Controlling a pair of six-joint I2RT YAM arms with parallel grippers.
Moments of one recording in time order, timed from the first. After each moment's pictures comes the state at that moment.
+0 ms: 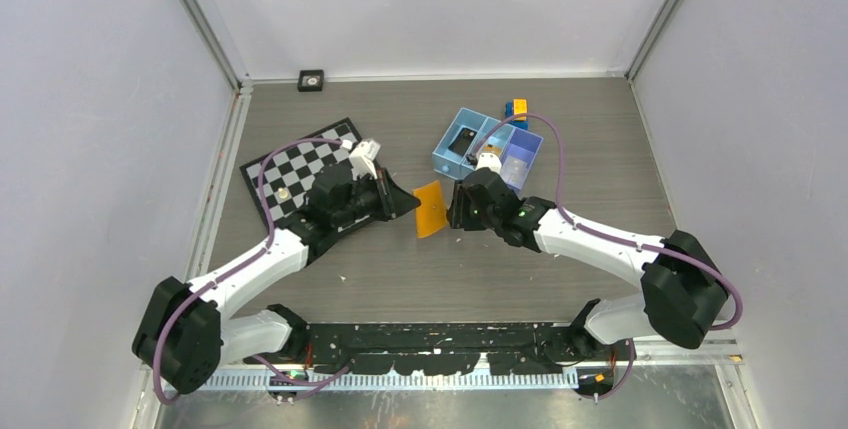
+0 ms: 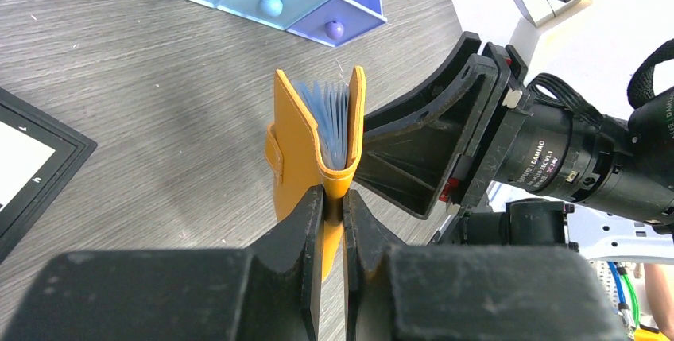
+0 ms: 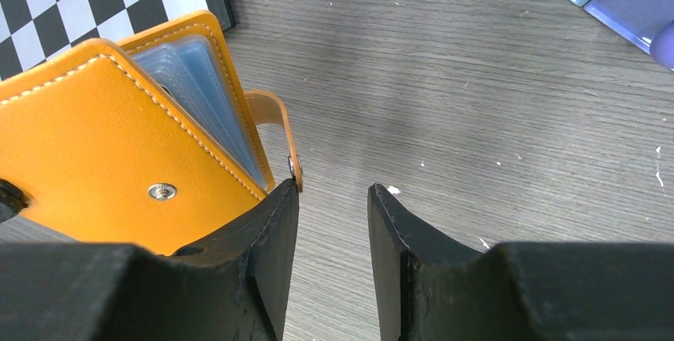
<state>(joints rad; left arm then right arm) -0.57 1.14 0.62 0.19 0.35 -0.68 0.81 1.36 0.83 -0.21 0.19 0.66</state>
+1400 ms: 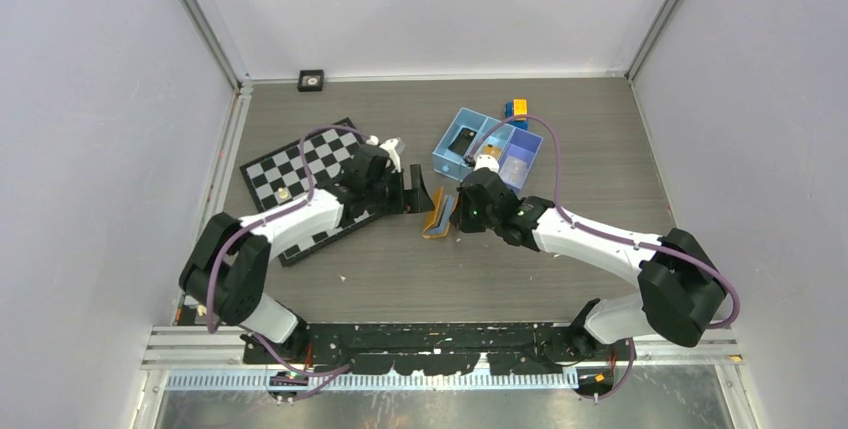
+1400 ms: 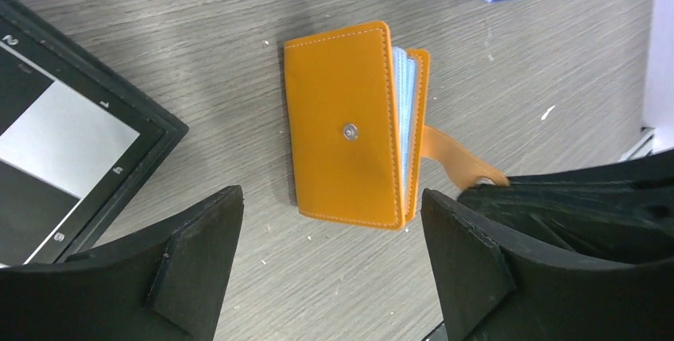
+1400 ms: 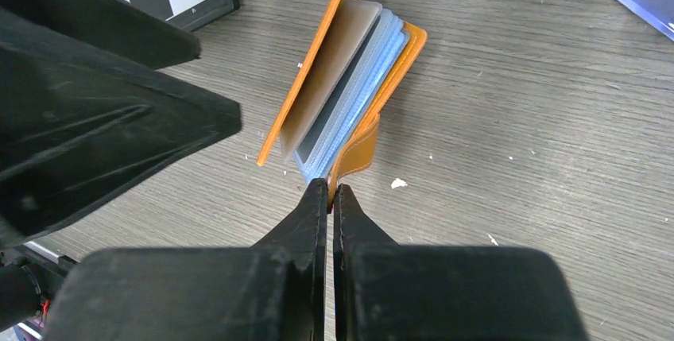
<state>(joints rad) -0.57 1.47 0.86 -0.09 0.25 -0.59 0.80 1.37 0.83 -0.21 0.15 0.65</state>
